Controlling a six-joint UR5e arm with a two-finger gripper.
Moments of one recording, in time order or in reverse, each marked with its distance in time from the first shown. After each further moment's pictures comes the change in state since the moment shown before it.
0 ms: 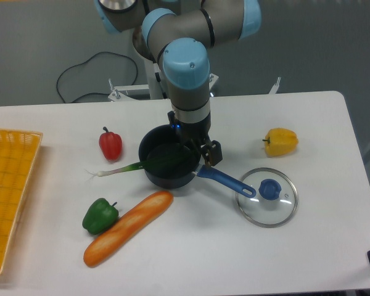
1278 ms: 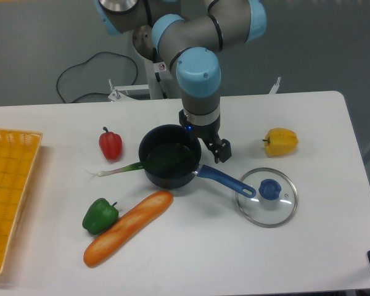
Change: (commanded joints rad) arm 0.063 -0.044 -0.028 -0.008 0.058 0.119
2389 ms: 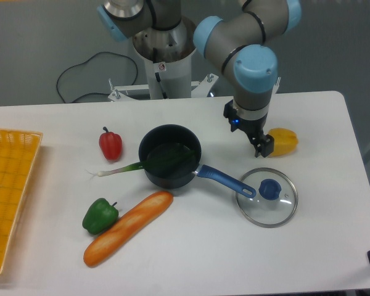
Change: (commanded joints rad) arm 0.184 -0.038 0.017 0.005 -0.046 0.161
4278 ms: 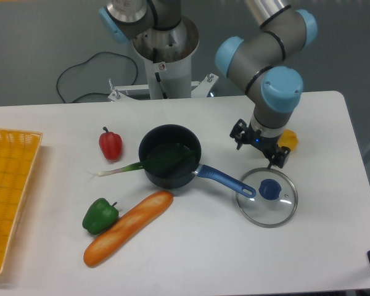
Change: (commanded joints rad) arm 0.017 -0.141 0.107 0.021 -0.066 -0.359
